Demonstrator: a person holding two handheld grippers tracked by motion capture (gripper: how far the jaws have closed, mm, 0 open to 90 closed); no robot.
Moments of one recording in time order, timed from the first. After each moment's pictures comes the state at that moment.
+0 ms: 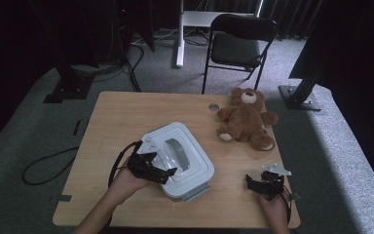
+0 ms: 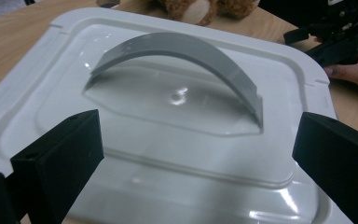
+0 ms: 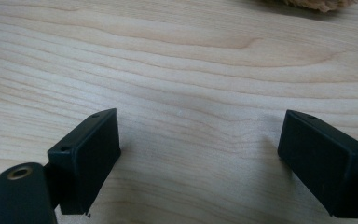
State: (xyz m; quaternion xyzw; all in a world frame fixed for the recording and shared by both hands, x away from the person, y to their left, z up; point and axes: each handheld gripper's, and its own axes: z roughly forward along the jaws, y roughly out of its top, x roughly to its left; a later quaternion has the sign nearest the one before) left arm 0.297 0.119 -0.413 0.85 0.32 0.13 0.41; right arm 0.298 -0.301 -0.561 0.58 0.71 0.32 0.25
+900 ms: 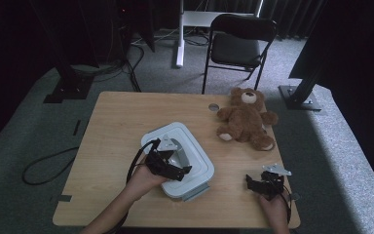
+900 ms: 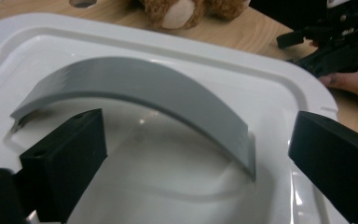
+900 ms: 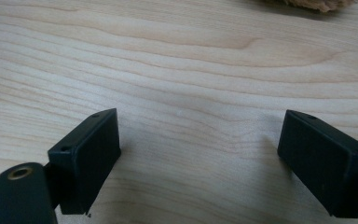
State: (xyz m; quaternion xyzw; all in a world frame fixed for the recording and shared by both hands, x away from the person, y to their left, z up) left arm 0.315 0.081 -0.426 0.85 0.32 0.11 0.41; right arm 0.298 -0.301 -0.561 0.58 0.71 0.32 0.25
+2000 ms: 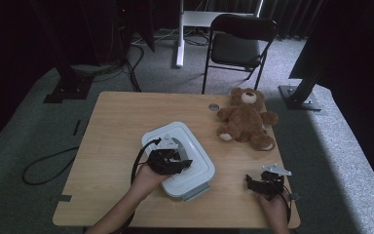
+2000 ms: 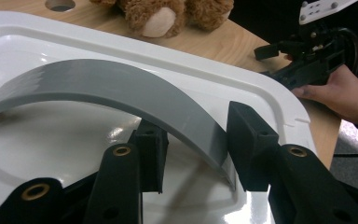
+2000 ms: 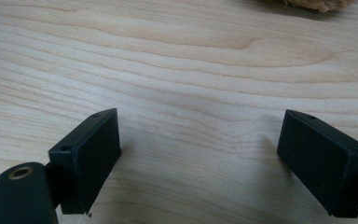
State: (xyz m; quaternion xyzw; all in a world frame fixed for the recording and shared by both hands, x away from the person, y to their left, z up) left arm 0.316 0.081 -0.428 0.84 0.31 0.07 0.44; right arm 0.298 -0.301 -0.561 0.58 0.71 0.32 0.25
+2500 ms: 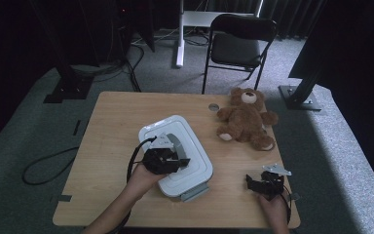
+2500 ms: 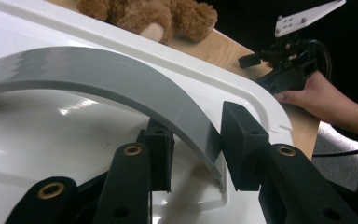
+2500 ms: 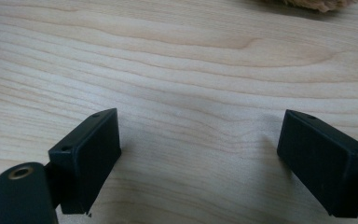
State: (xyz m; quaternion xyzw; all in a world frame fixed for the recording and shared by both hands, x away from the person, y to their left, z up) left arm 0.310 0.095 -0.410 0.83 0.29 0.06 0.47; right arm 0.298 -0.301 -0.561 0.58 0.71 0.32 0.25
